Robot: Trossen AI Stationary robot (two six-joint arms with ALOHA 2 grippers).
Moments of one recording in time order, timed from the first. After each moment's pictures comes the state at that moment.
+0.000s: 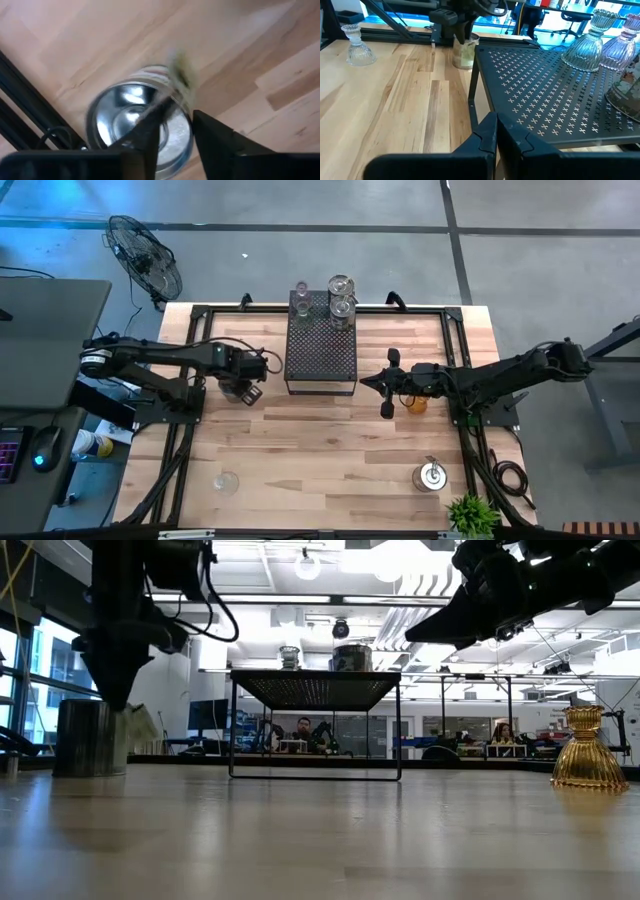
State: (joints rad) left arm 0.10 1.25 0.89 -1.14 -0.15 -0.79; right arm 0.05 1.10 0.43 0.42 0.23 -0.06
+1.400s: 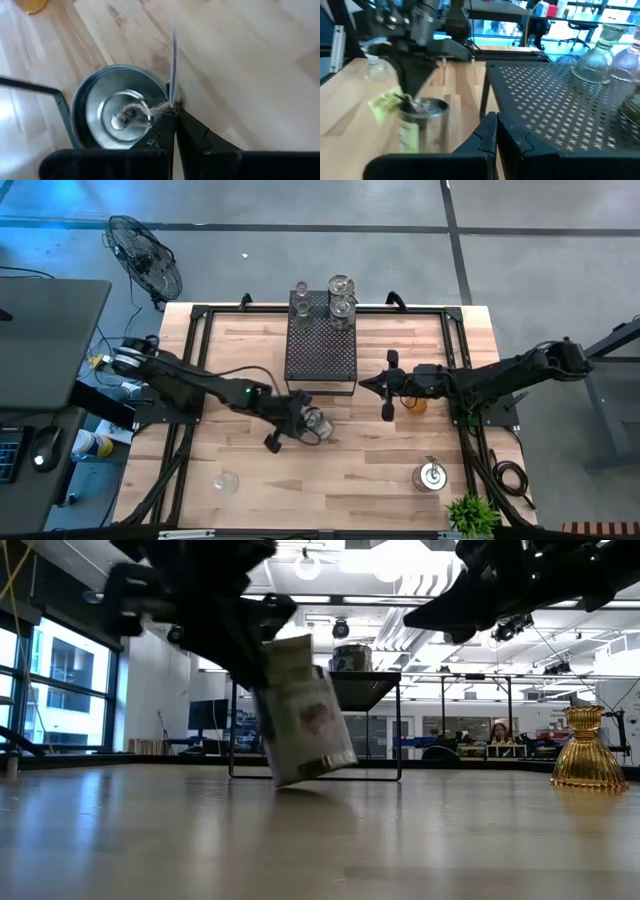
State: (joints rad) left arm -0.23 1.56 1.00 -0.28 -0.01 0.46; right arm 0.08 1.10 0.42 0.48 0.21 -0.03
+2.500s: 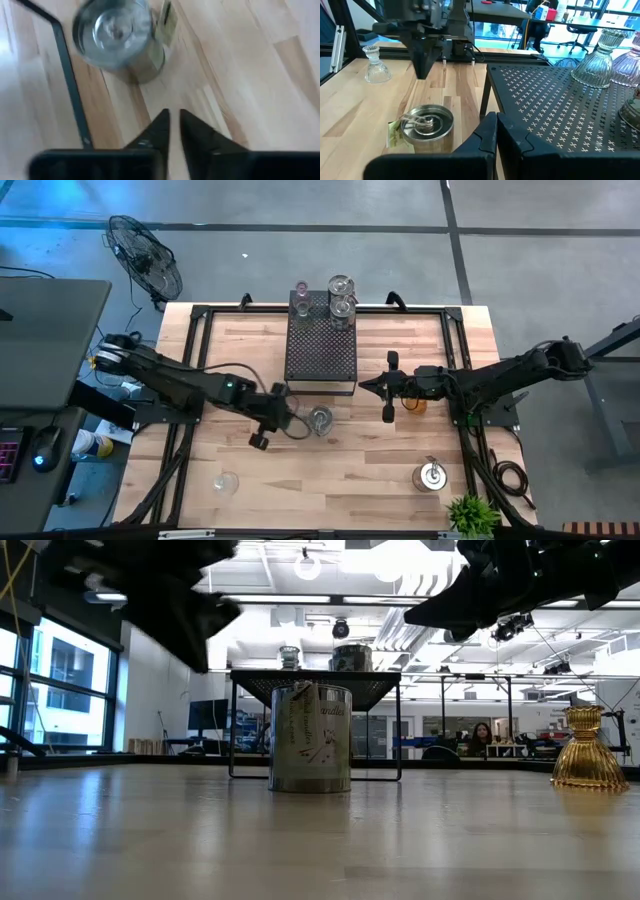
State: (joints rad) left arm -0.25 1.38 0.96 -0.53 -0.08 0.14; right arm 0.09 1.10 0.42 0.49 0.23 -0.04
